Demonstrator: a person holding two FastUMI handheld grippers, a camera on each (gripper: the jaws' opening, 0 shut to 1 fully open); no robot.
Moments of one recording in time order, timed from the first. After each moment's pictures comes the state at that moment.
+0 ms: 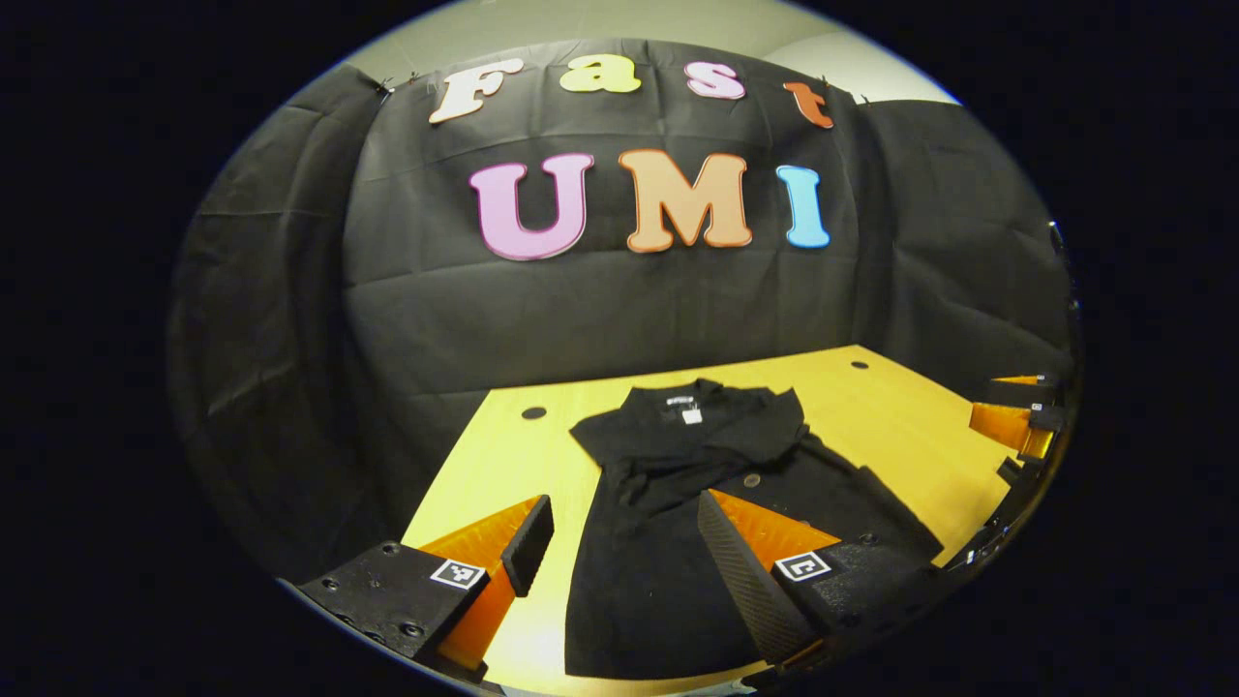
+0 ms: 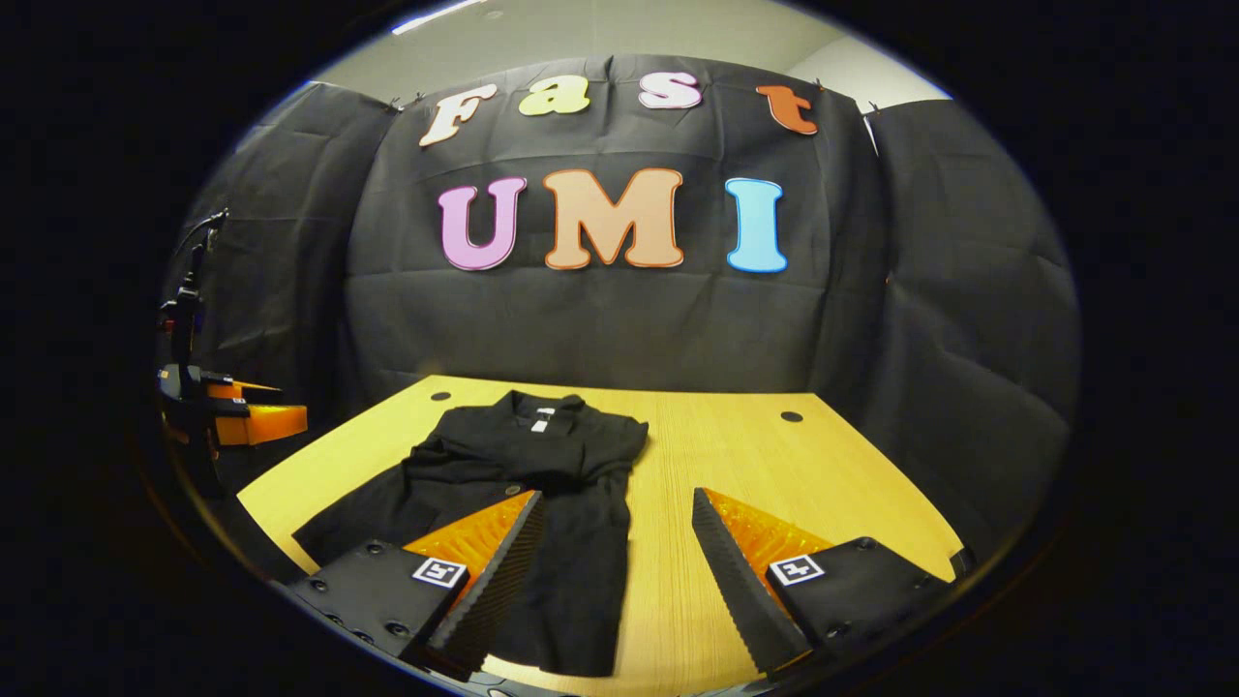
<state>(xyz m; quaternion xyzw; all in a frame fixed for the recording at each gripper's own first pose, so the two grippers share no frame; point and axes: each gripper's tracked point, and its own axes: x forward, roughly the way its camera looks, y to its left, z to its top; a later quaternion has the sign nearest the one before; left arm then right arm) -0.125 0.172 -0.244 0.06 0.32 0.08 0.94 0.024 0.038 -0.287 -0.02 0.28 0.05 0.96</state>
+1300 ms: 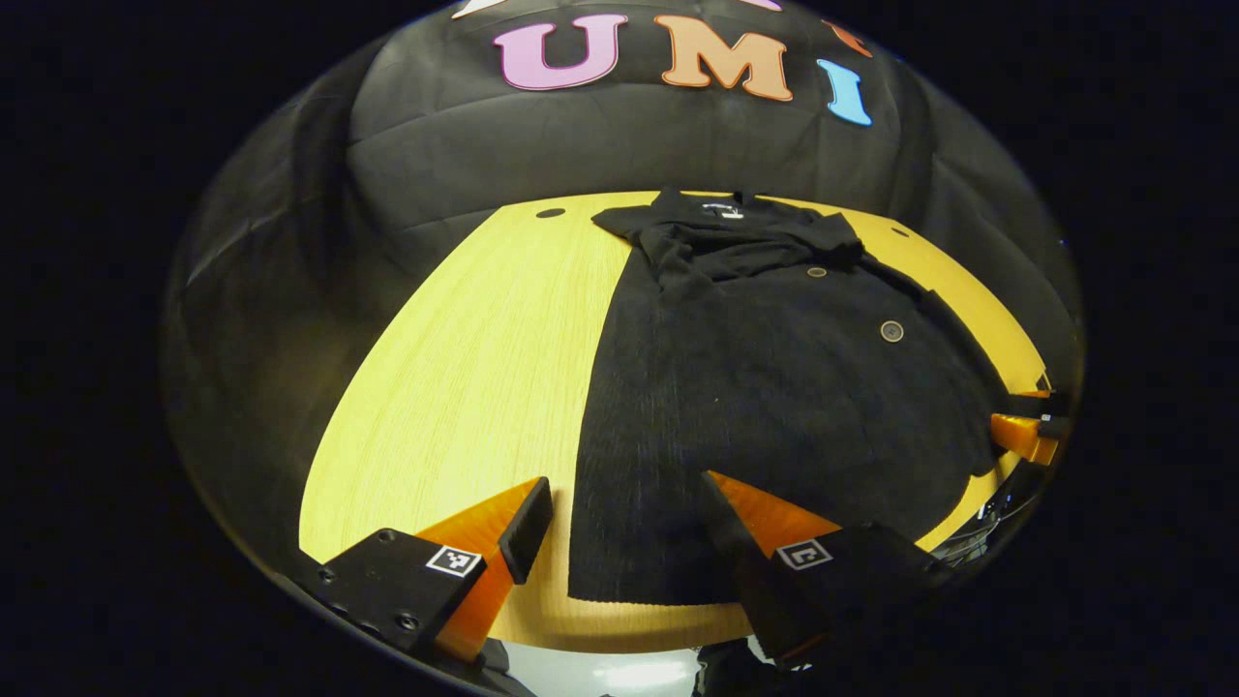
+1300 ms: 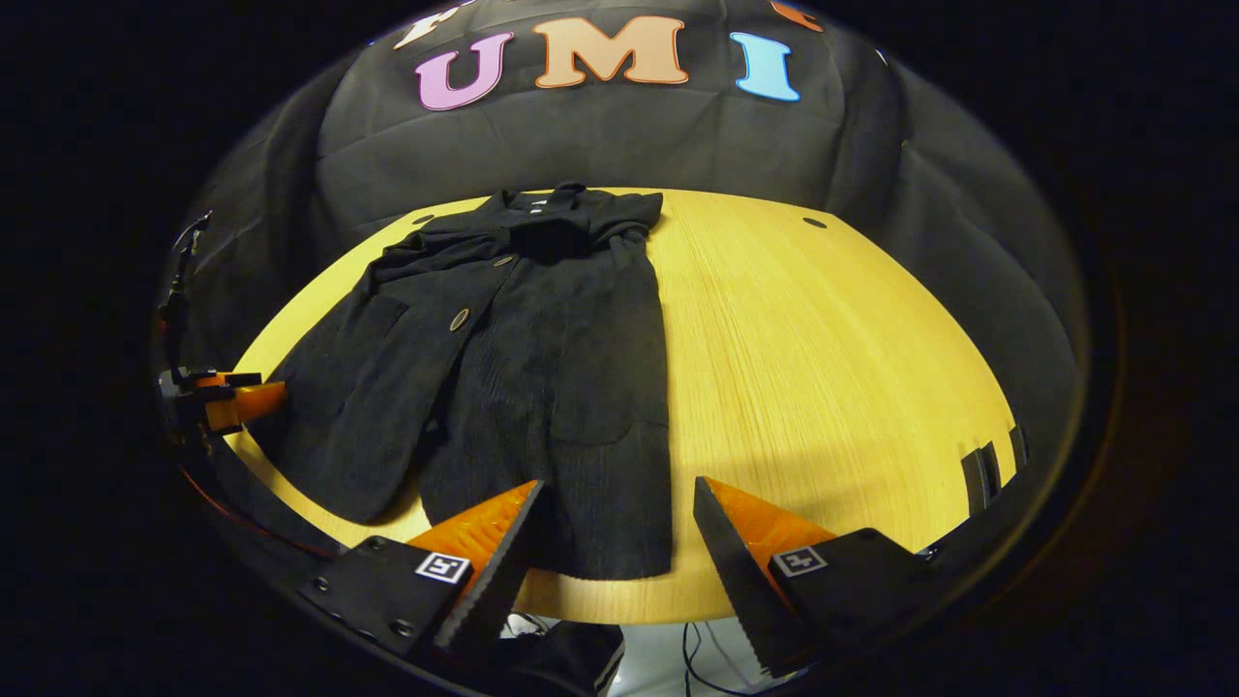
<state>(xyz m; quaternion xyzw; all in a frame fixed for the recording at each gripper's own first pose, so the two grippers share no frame) -0.238 0.205 -0.400 0.01 0.50 0.11 0.86 -0.064 0.058 -0.455 -0.02 0.51 0.04 0.86</state>
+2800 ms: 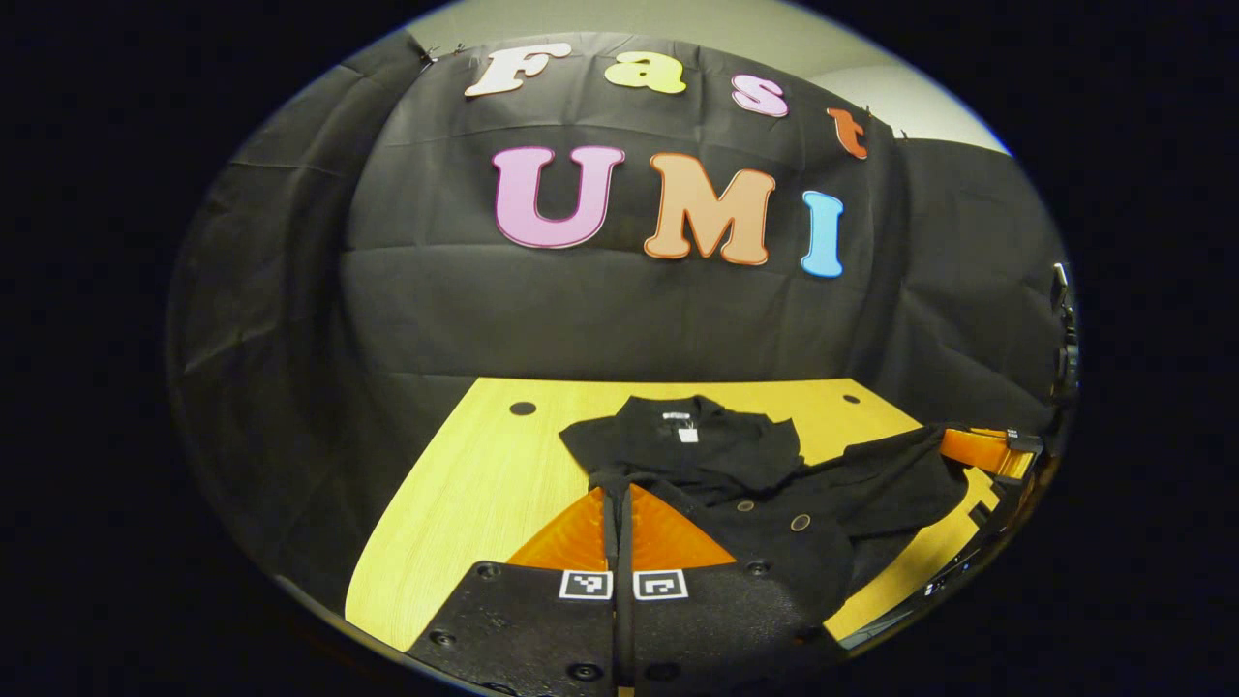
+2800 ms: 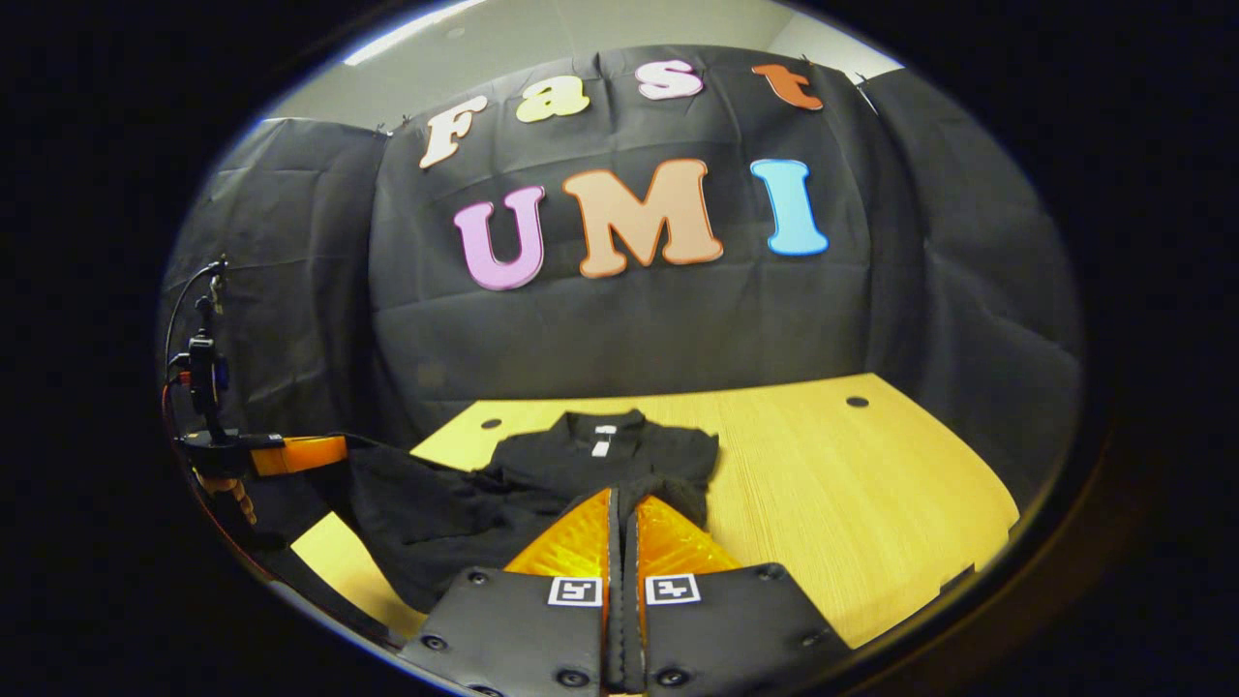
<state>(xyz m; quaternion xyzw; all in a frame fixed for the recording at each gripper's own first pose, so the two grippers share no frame) -0.070 0.193 -0.223 -0.01 0.29 0.08 0.95 0.086 0.112 -0.261 0.06 0.26 0.11 0.96</state>
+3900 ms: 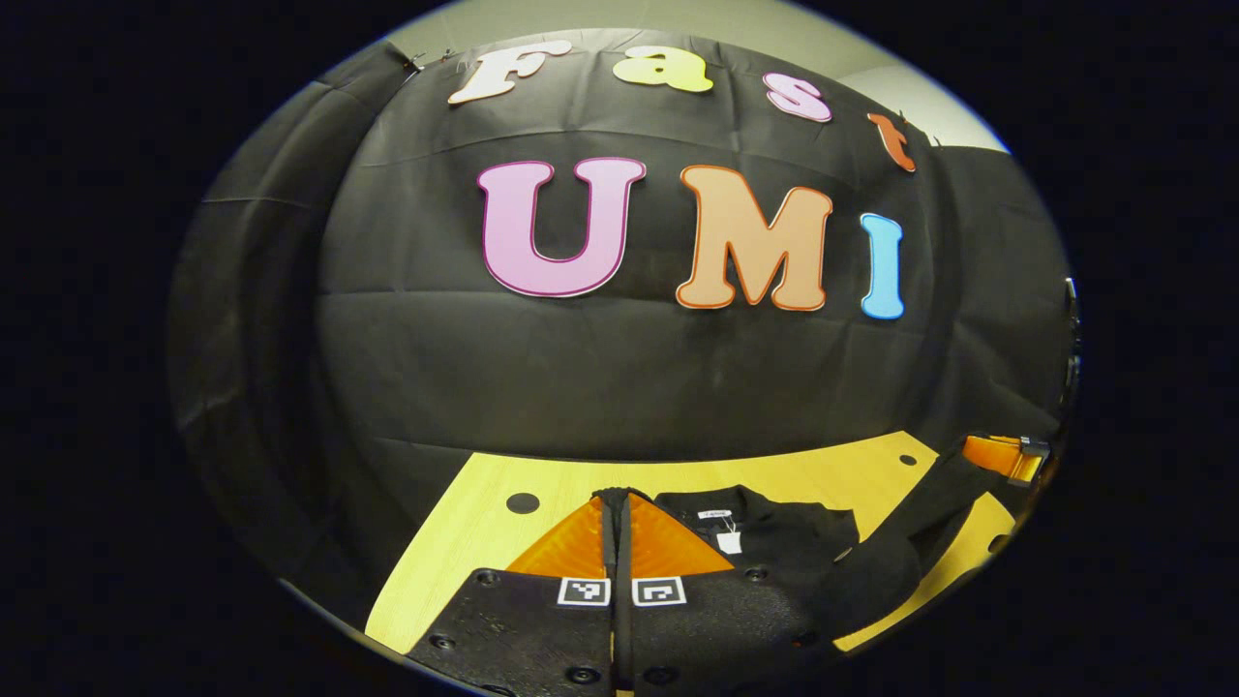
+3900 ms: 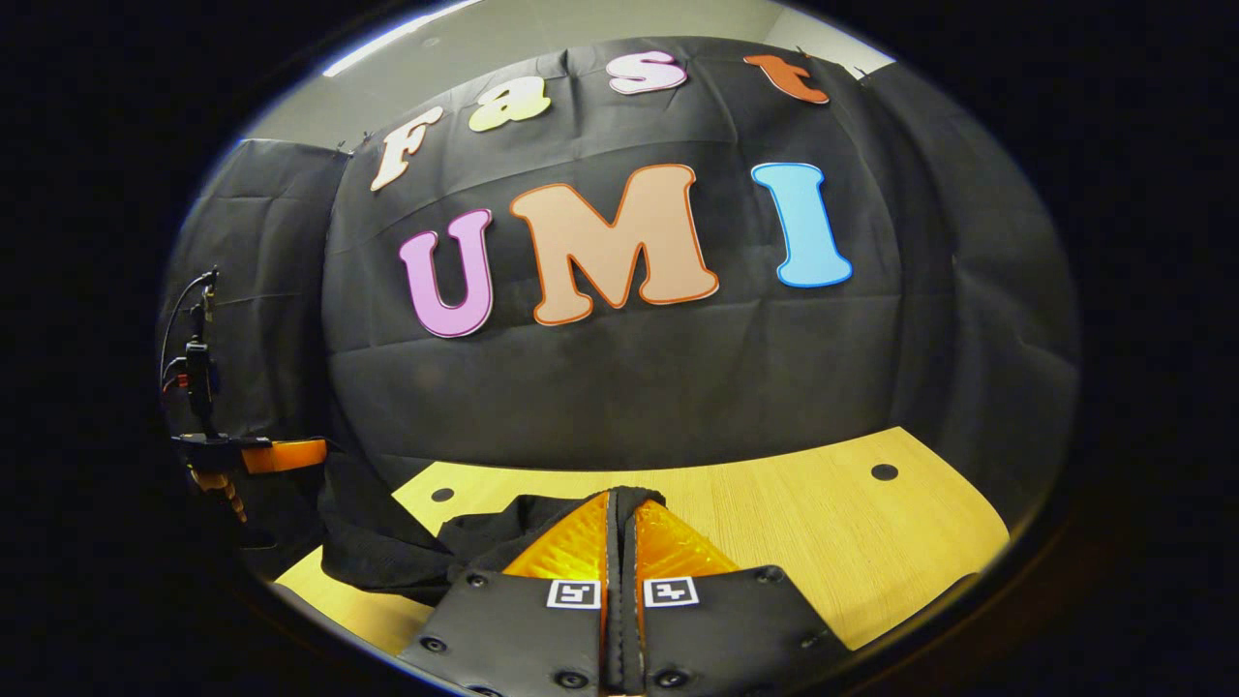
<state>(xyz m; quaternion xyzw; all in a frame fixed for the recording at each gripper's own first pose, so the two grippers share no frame) 0.115 0.246 -0.233 0.01 0.26 0.11 0.96 0.280 0.076 -0.260 0.07 0.24 0.10 0.96</state>
